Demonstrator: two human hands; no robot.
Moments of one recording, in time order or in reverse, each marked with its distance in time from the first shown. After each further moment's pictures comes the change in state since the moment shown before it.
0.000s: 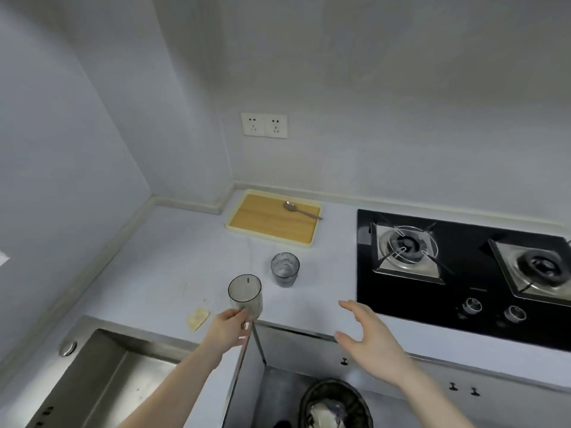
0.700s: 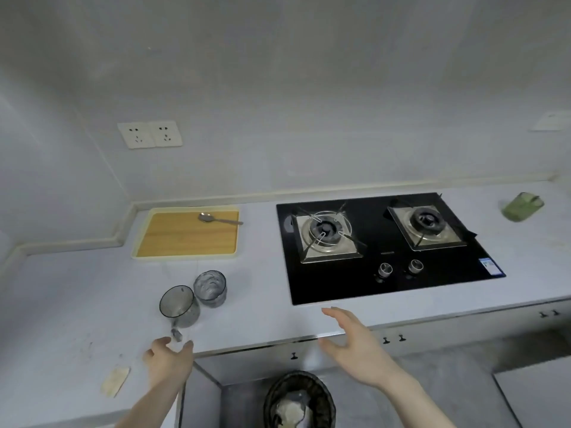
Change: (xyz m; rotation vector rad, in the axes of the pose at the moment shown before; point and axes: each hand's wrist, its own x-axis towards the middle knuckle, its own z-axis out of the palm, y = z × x) left_hand 0.061 -0.005 0.043 0.431 0.253 0.089; right_hand -0.033 0.059 -0.034 0.108 0.181 0.197
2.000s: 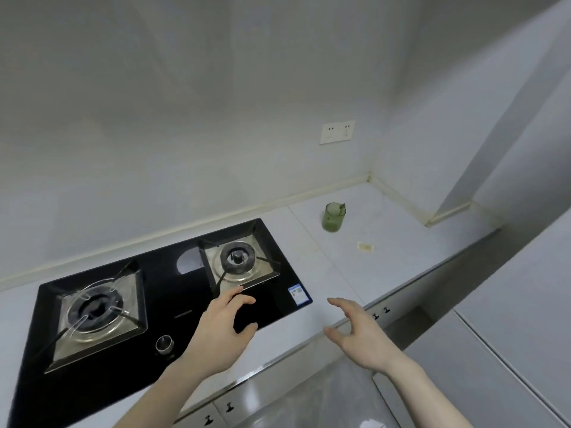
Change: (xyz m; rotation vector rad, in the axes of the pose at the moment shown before) left_hand -0.386 0.390 0.432 0.402 -0.541 1.187; right_hand -0.056 0.365 -0.467 0.013 0.352 0.149
